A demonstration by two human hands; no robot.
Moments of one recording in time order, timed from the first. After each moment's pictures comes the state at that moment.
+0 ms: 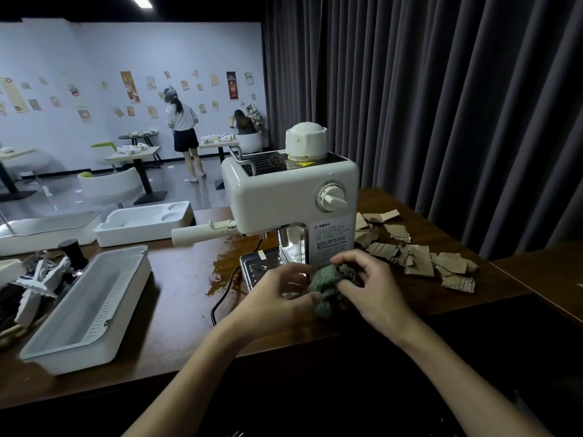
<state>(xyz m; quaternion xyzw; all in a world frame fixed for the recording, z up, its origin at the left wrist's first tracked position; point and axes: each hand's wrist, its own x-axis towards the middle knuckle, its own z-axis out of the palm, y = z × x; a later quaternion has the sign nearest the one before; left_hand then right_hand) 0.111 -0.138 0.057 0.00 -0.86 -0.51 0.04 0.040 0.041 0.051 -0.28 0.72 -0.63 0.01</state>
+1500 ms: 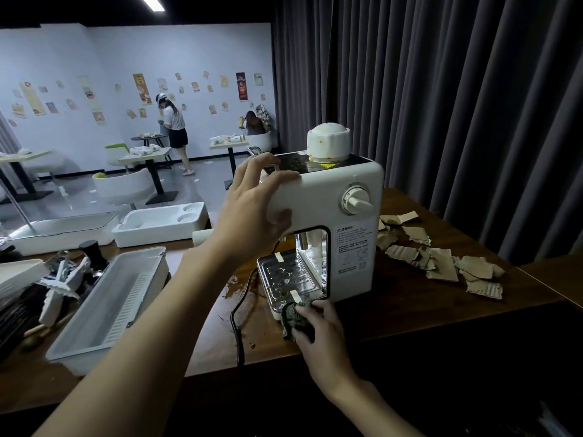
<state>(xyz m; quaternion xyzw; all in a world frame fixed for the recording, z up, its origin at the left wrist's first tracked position) 0.090 -0.198 0.154 -0.05 -0.93 -0.10 0.36 0.083 -0.054 -0.039 -0.27 0.83 -0.50 -0.03</state>
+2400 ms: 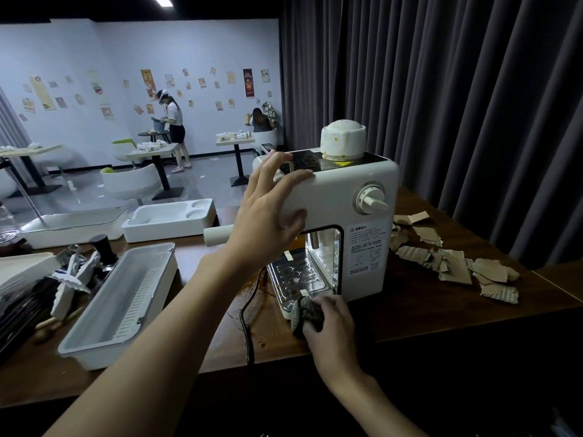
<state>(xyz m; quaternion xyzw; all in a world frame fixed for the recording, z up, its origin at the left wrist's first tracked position) 0.084 -0.205 0.137 -0.08 -0.91 -0.16 0.38 0.078 -0.063 -0.032 -0.22 0.85 -0.48 -0.07</state>
